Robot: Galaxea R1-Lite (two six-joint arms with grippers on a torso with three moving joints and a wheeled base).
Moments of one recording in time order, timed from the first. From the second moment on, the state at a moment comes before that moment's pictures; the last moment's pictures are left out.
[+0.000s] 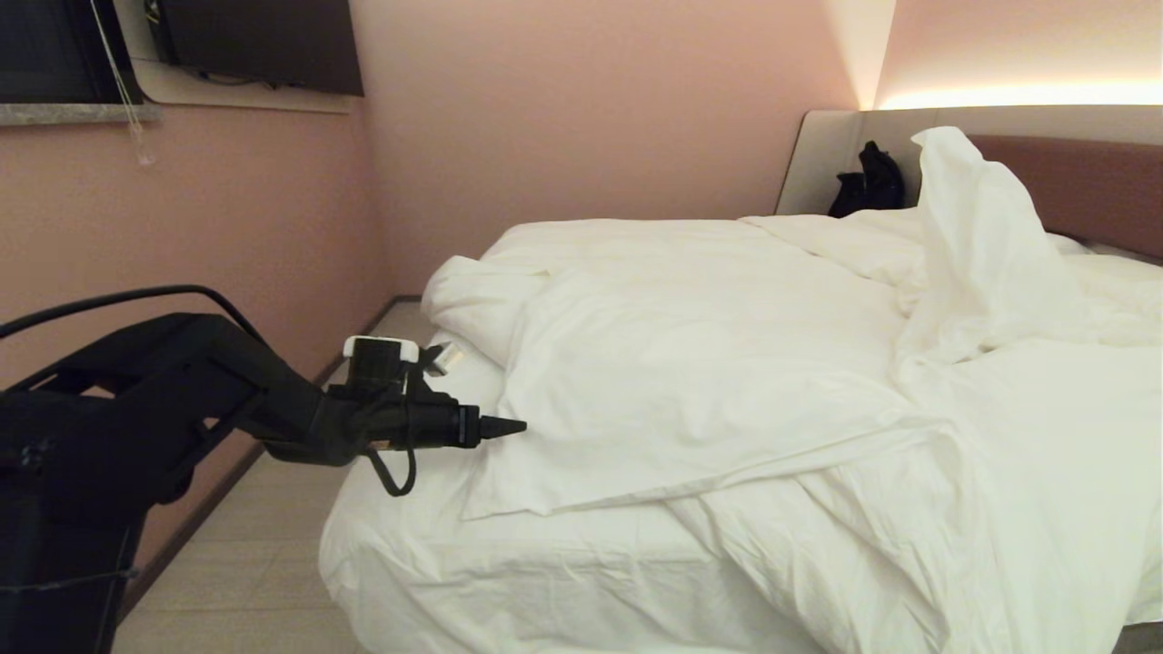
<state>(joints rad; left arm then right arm) -0.16 2.35 -1.29 -0.46 -0.70 -0.09 0.01 0.00 0.00 -0.01 -0.01 0.00</state>
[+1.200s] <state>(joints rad) -0.25 2.42 -1.36 -0.45 -0.70 -0.07 0.01 0.00 0.00 -0.01 -0.01 0.00</state>
